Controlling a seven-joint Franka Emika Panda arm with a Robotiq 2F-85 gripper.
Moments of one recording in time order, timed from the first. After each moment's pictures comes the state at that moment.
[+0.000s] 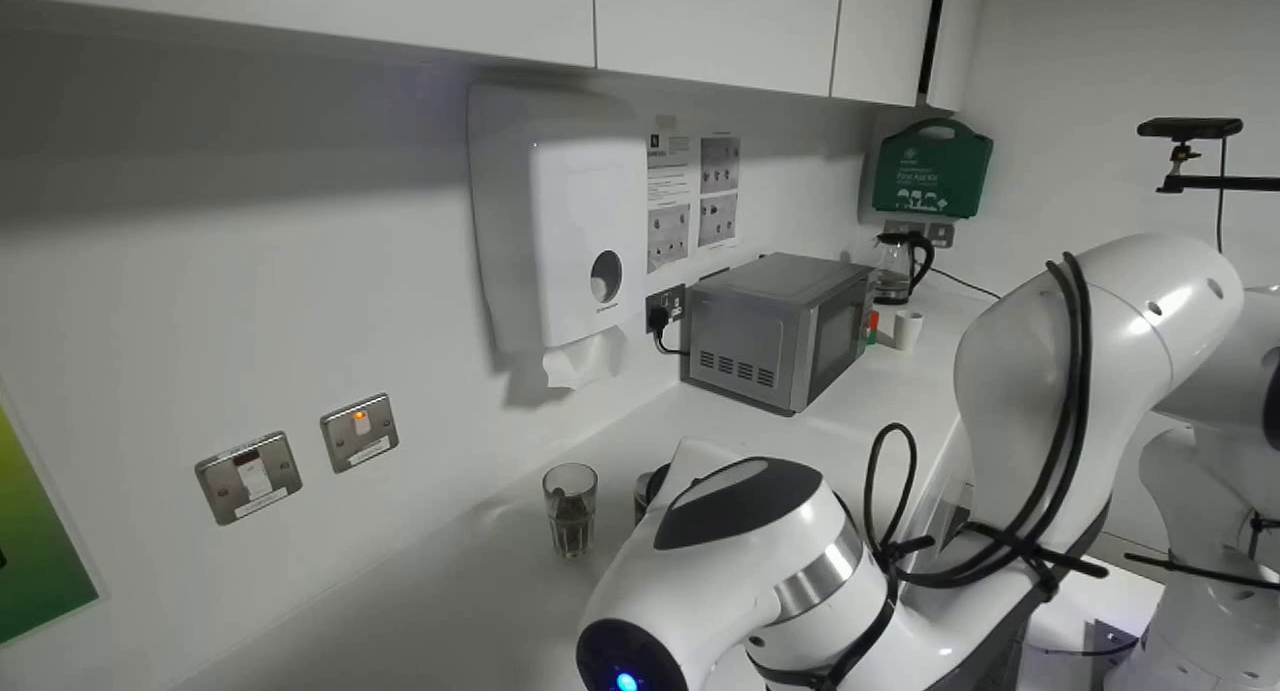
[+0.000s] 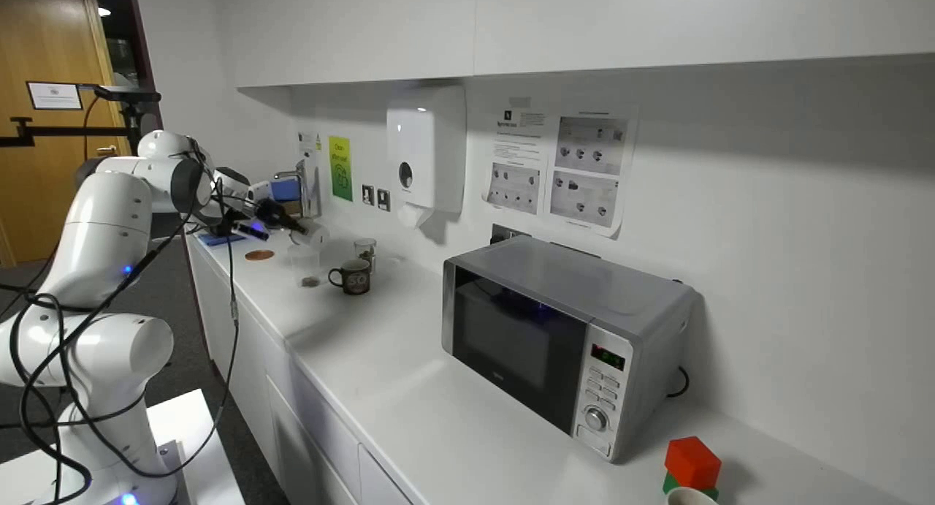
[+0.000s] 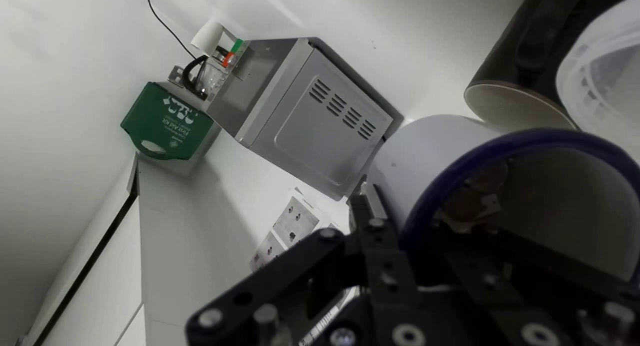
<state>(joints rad) 0.91 0.58 0.15 -1.39 -1.09 1.13 1.61</state>
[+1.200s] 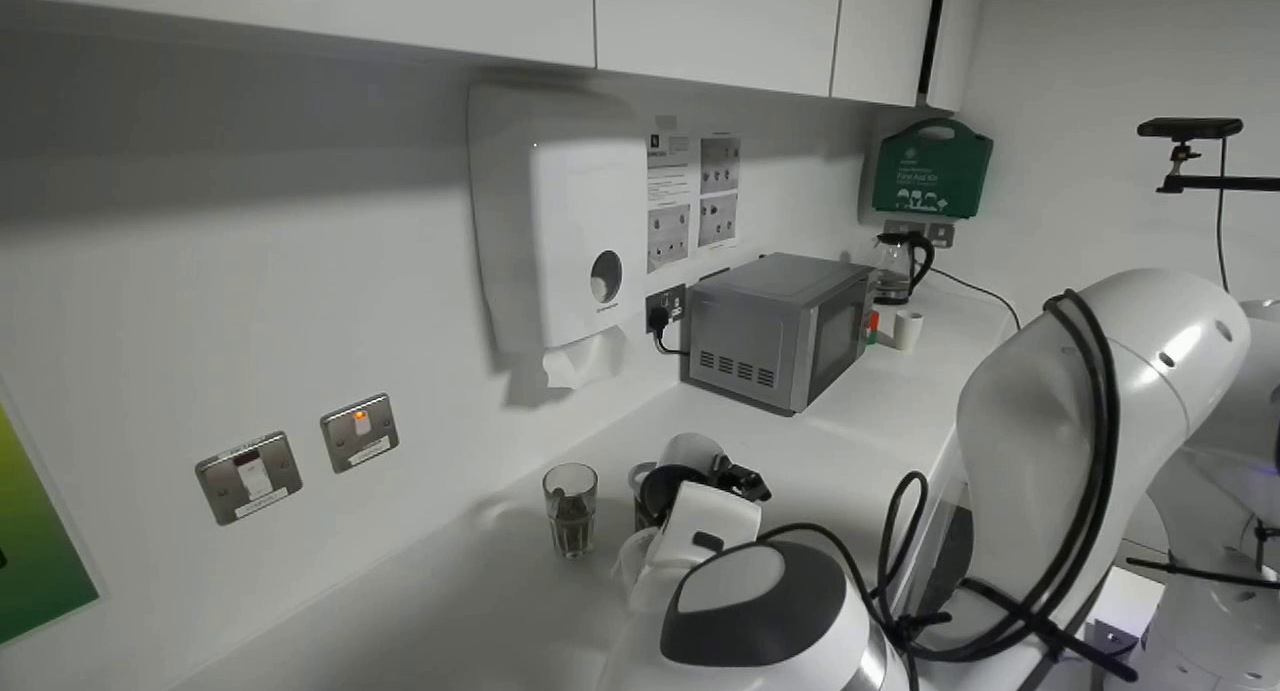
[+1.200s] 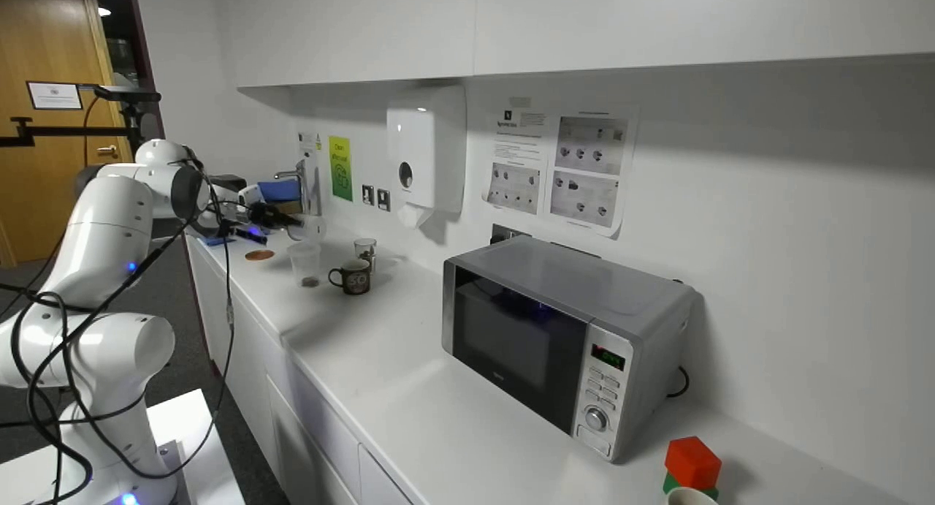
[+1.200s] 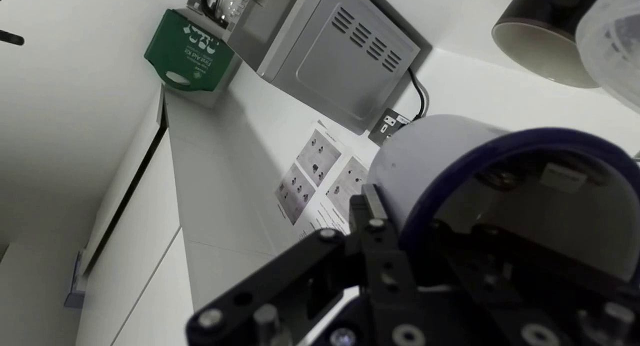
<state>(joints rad) 0.96 0.64 0.16 -1.38 -1.27 1.03 1.60</state>
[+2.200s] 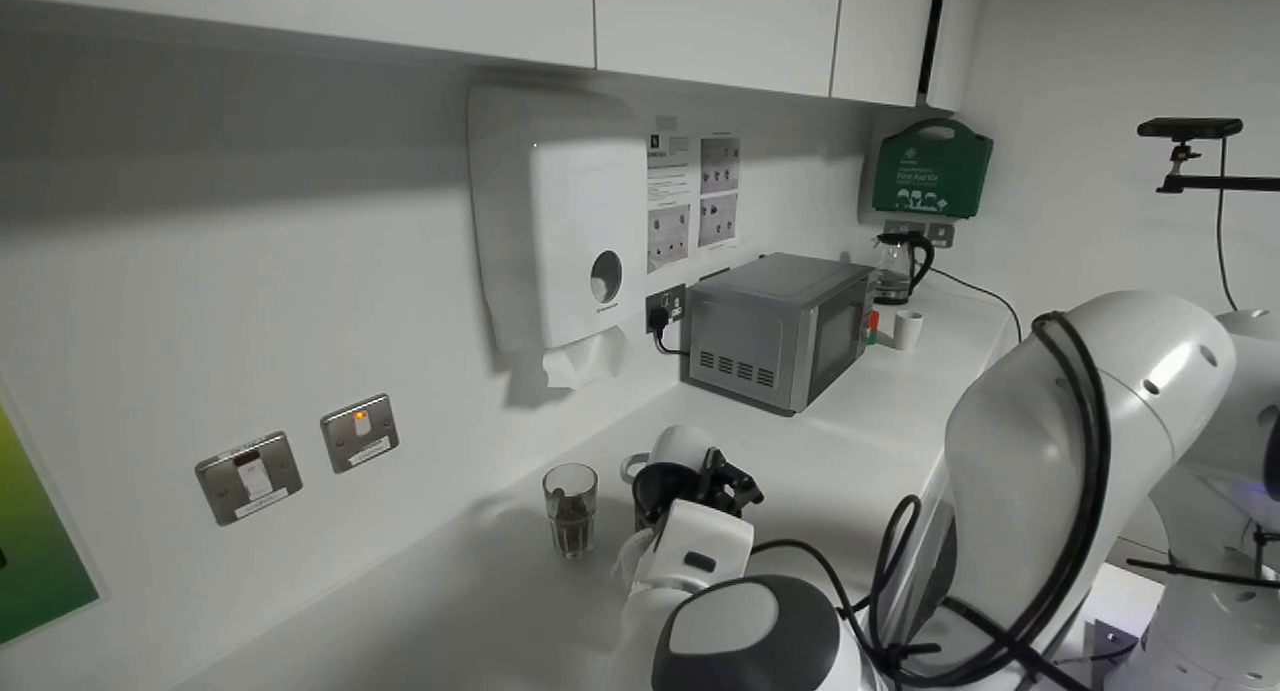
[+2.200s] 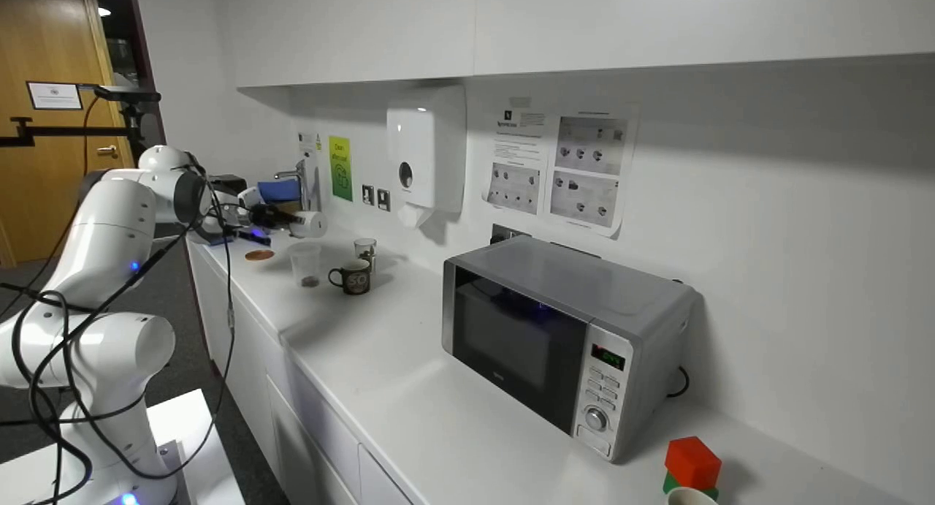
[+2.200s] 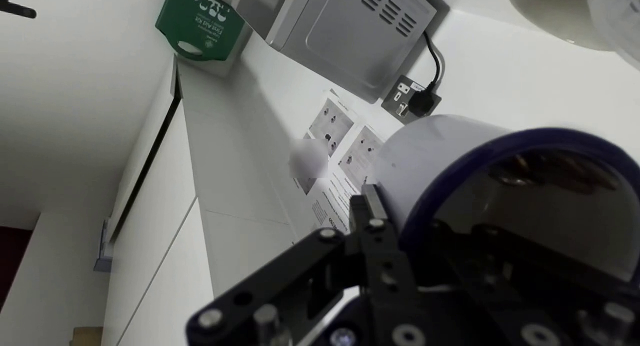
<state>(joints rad) 0.97 0.69 0.16 -1.35 -1.37 0.99 1.60</state>
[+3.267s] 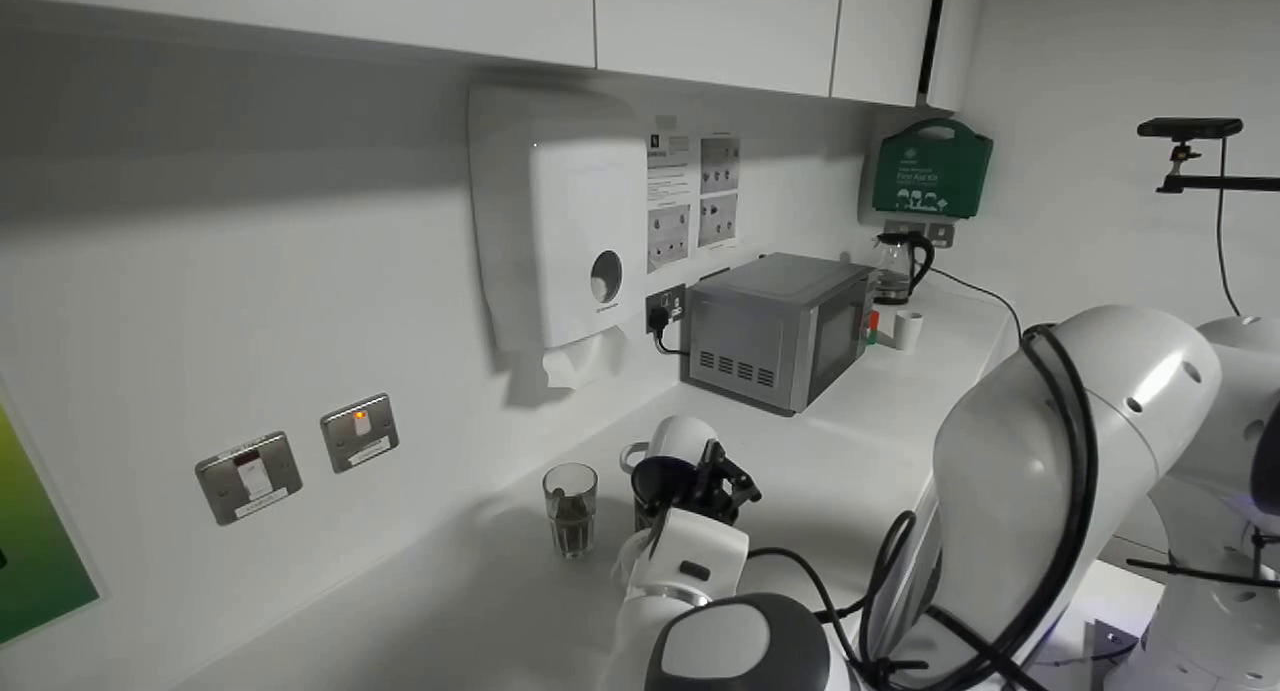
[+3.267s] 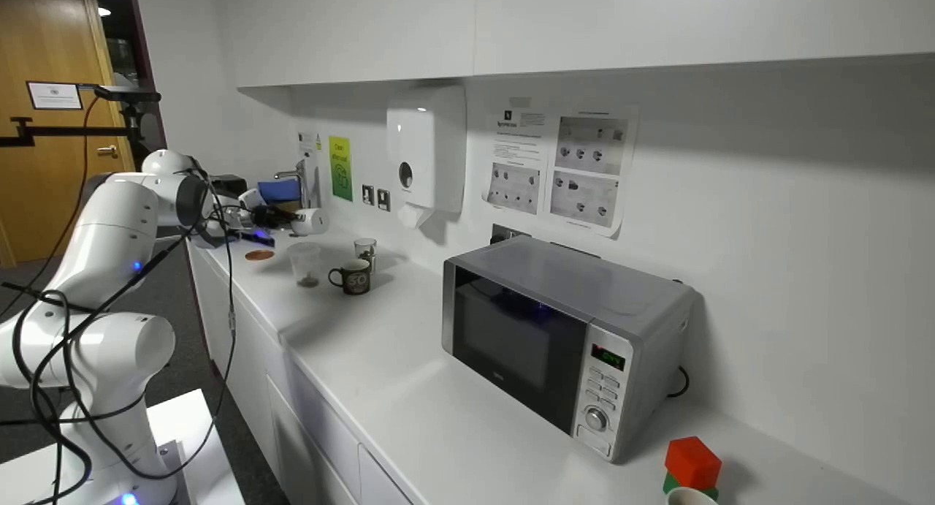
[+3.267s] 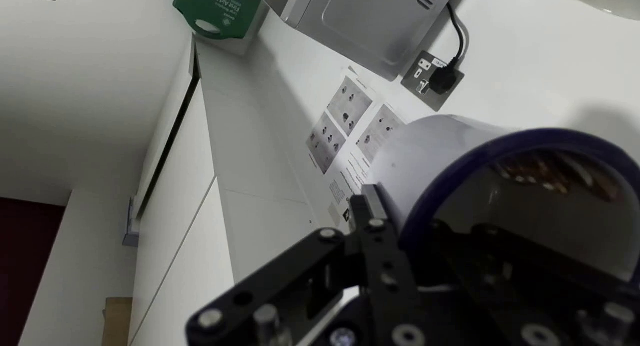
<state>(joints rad) 0.97 0.72 0.16 -1.34 -1.44 0.94 1.59</state>
